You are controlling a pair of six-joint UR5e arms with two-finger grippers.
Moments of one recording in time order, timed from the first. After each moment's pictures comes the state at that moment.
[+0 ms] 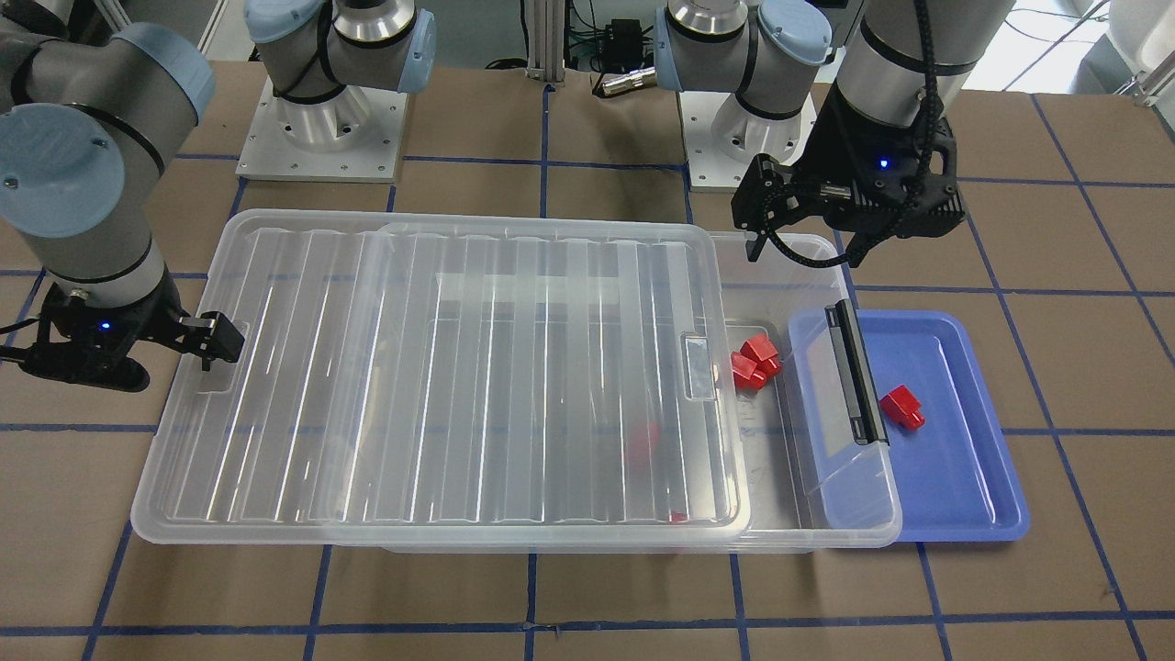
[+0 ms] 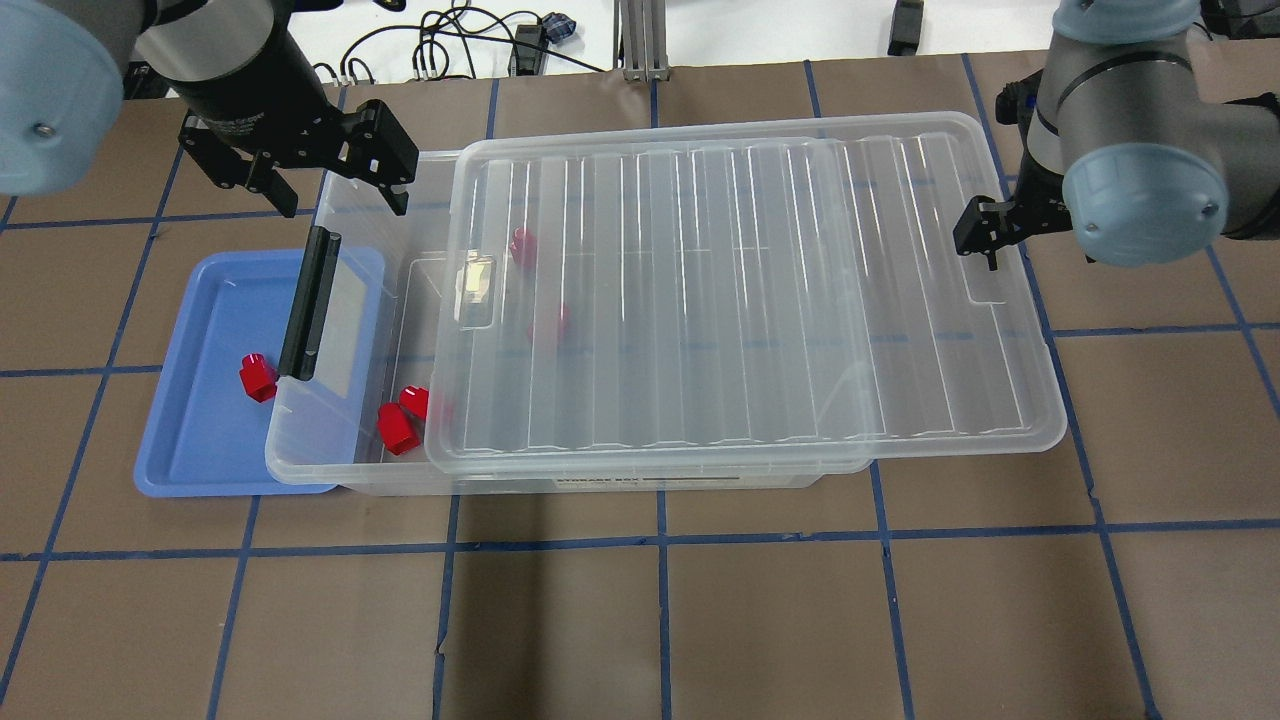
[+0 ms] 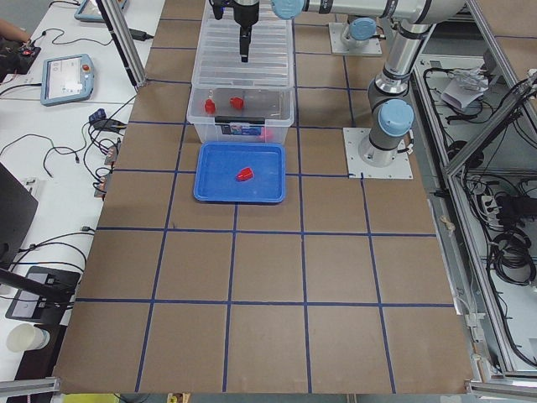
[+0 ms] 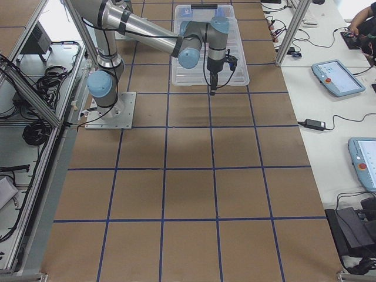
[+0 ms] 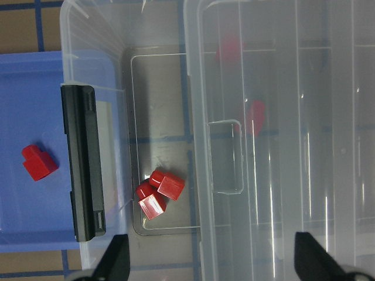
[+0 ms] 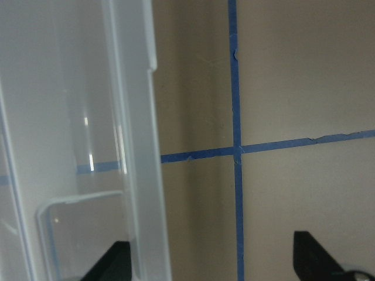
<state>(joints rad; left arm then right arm) -1.56 -1.62 -1.49 -1.56 1.56 0.04 1.40 -1.40 1.78 -1.97 -1.81 -0.10</state>
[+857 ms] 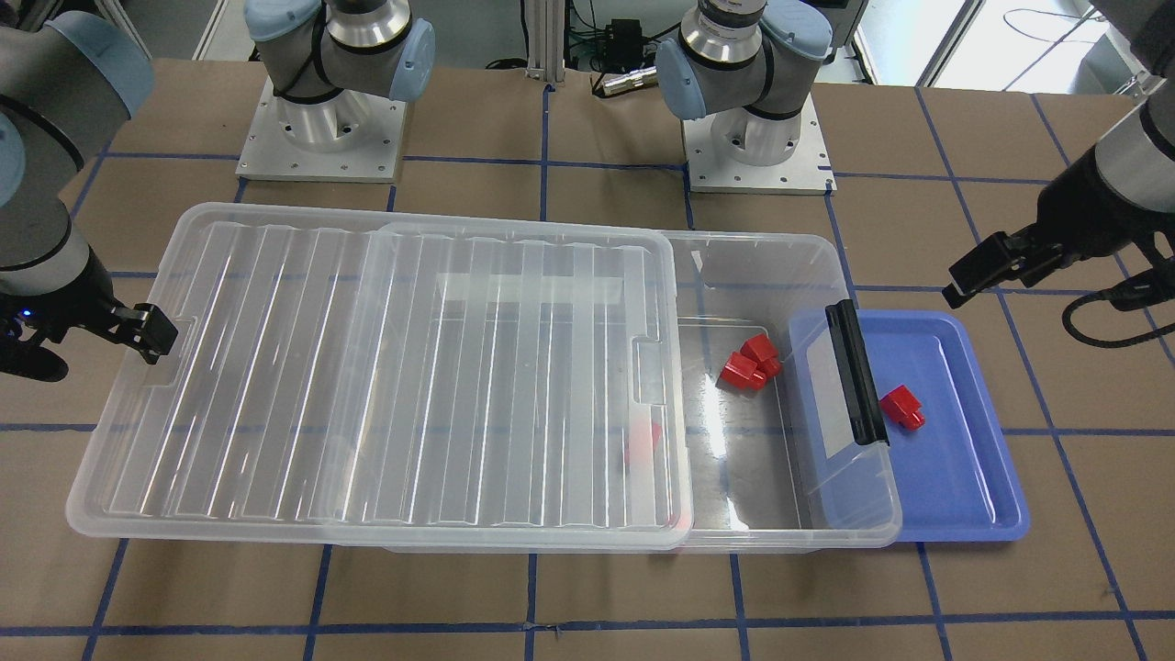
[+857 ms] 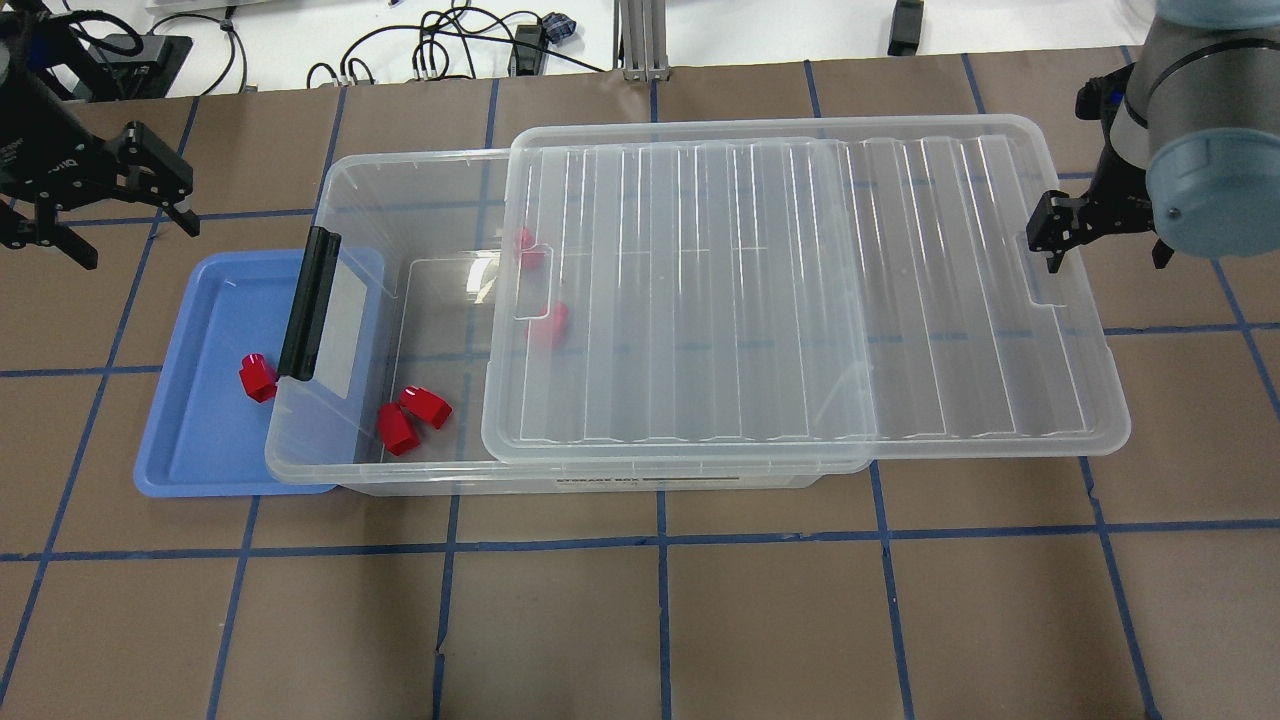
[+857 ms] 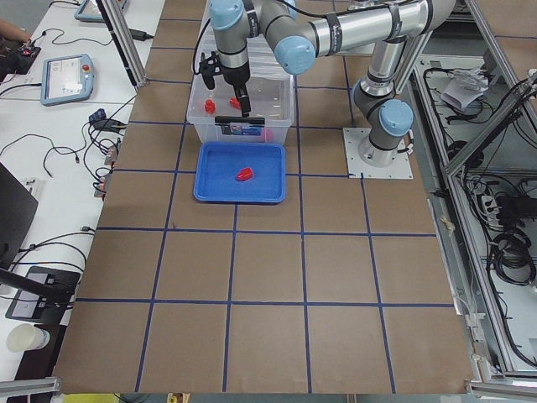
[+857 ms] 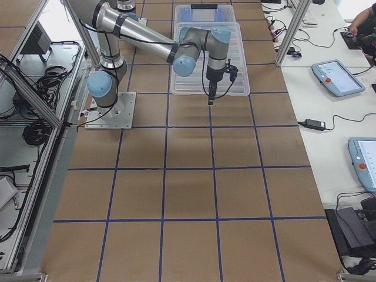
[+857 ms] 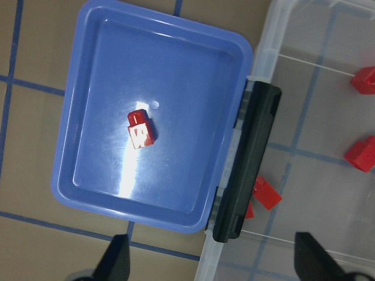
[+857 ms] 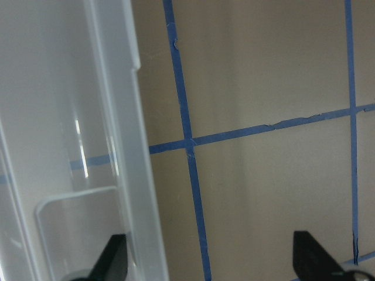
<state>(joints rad) -1.17 -1.69 -1.51 -1.61 1.55 0.08 1.30 -1.42 1.77 -1.95 -1.81 -0.12</state>
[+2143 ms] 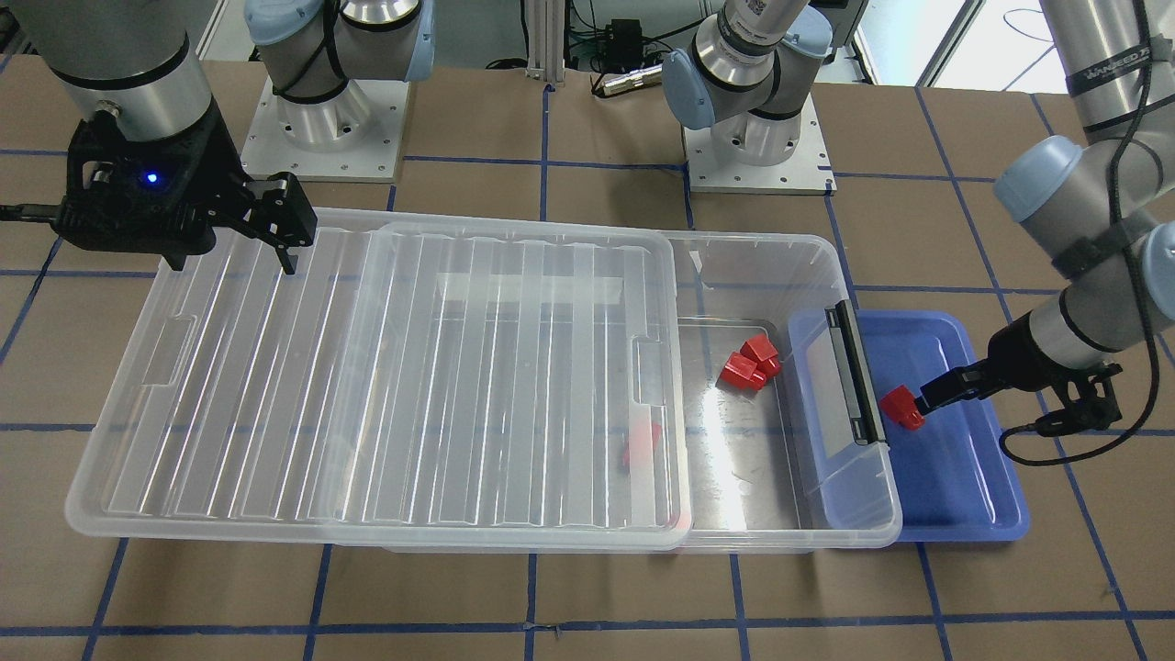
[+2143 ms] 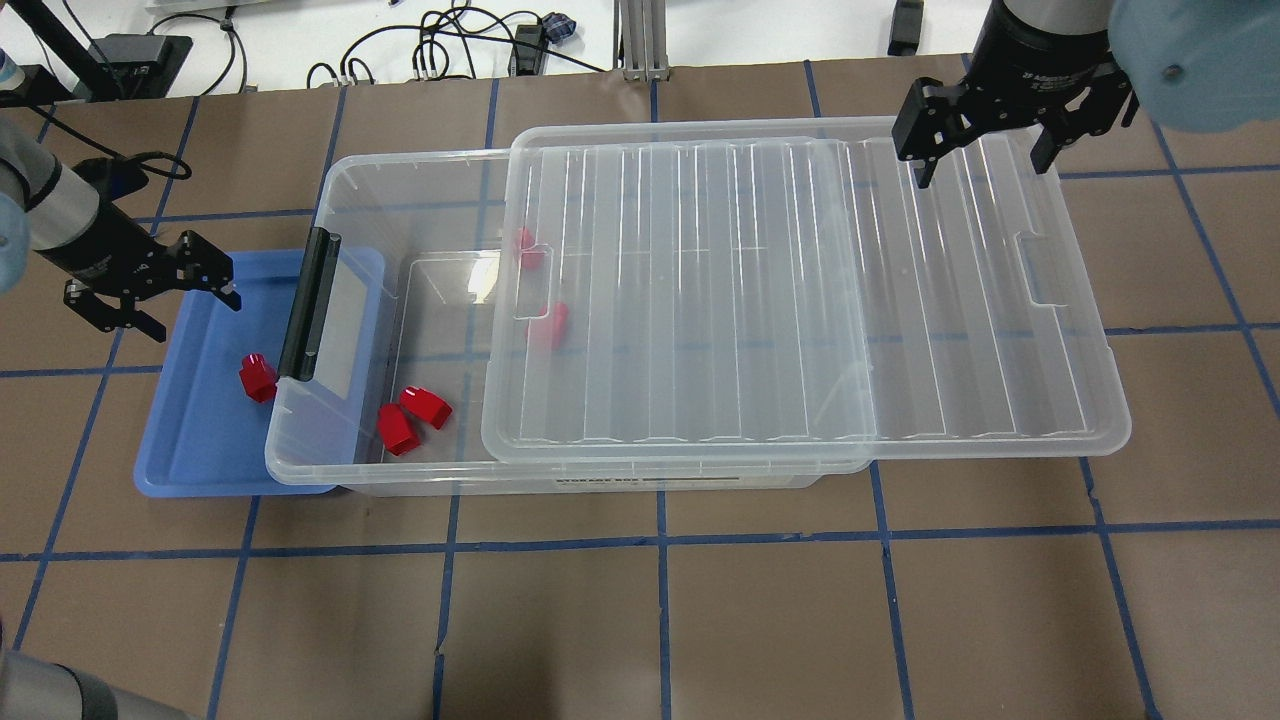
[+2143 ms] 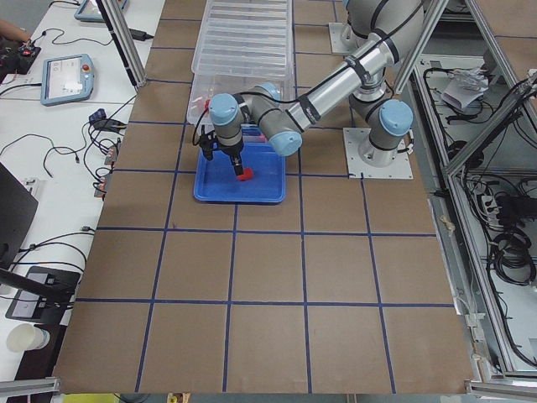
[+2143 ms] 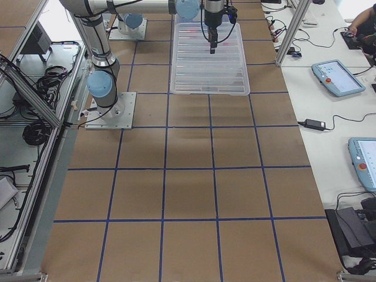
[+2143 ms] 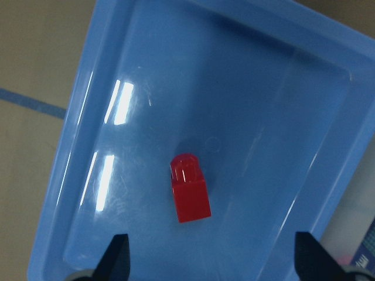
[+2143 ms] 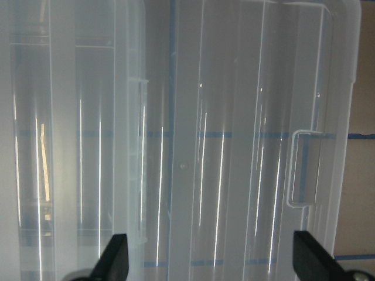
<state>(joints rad) -1.06 -1.89 -1.81 -1.09 1.49 0.26 1.58 -1.49 1.48 -1.57 -1.65 -0.02</state>
